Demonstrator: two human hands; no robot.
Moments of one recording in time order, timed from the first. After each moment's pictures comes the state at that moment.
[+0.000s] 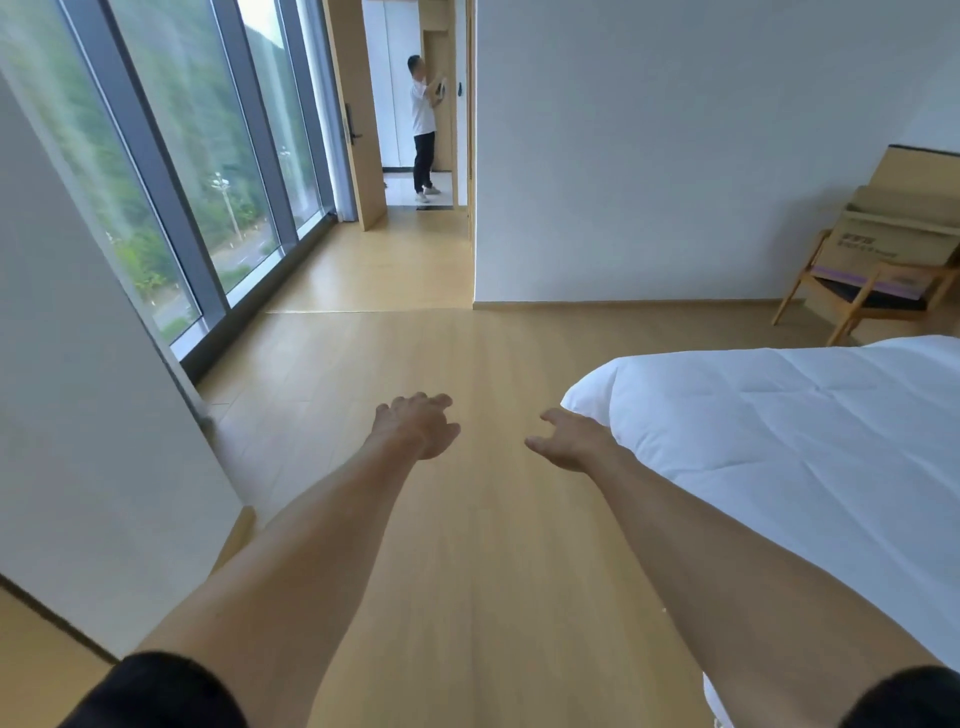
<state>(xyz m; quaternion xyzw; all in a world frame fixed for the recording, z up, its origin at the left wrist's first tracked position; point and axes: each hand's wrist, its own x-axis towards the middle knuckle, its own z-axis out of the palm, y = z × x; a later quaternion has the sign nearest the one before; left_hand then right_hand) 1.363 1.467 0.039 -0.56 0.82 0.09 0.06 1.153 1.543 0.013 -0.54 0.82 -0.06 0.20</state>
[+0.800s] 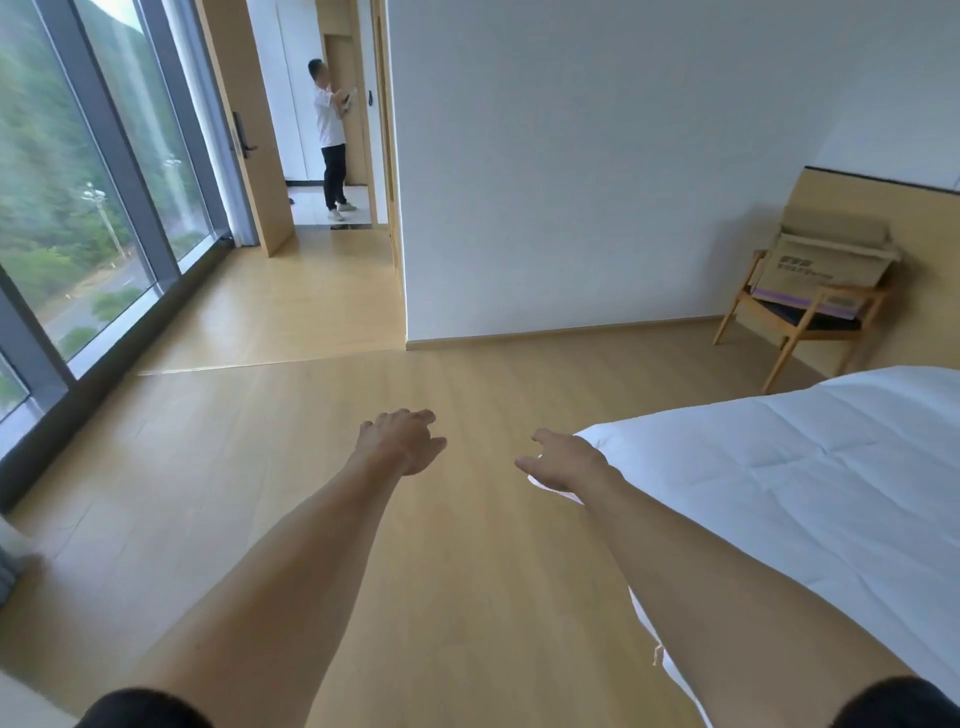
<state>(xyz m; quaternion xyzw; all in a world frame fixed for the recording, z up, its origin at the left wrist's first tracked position) 1.201 1.062 0.018 -0.51 0.85 0.10 0.05 1.010 1.187 0.008 -0.48 0.86 -0.04 0.20</state>
